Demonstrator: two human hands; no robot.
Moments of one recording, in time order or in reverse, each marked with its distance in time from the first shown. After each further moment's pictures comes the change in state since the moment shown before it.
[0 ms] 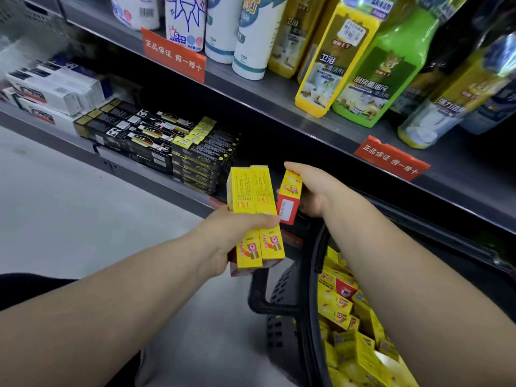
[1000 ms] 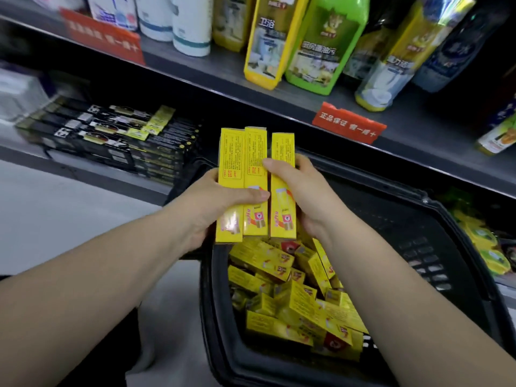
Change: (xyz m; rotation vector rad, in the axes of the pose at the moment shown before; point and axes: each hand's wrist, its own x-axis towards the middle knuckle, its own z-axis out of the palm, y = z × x) left_hand 0.004 0.011 0.027 0.134 -0.076 0.182; right_hand -0.076 0.046 -0.038 0.032 -0.070 -0.362
